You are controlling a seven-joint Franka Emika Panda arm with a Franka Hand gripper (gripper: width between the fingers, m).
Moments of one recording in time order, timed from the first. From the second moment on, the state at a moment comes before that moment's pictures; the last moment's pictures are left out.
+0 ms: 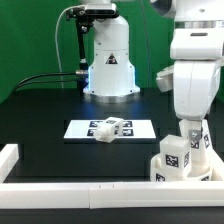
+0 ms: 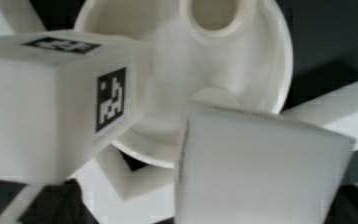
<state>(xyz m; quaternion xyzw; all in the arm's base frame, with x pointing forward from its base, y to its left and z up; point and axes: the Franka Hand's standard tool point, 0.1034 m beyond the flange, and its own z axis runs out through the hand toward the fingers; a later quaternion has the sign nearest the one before) 0.576 0.110 0.088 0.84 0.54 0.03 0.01</state>
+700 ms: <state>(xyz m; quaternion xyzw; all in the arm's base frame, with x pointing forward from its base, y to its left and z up) 0.577 0.108 0.088 0.94 0.34 0.02 -0.01</state>
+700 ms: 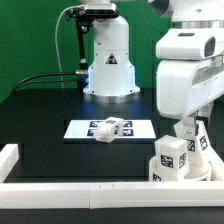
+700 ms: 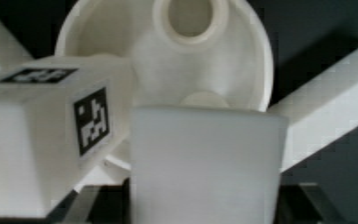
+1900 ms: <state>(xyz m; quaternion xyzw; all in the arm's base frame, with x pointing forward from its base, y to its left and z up) 0.591 0.117 0.088 0.95 -0.30 0.02 -0.05</state>
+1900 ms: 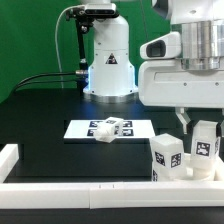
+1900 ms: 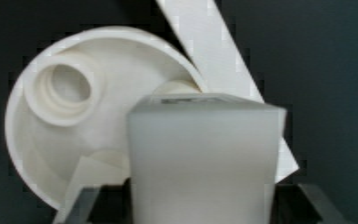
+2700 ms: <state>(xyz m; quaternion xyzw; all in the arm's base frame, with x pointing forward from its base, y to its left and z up) 0.592 0.118 0.087 0.80 -0.60 0.00 -0.09</state>
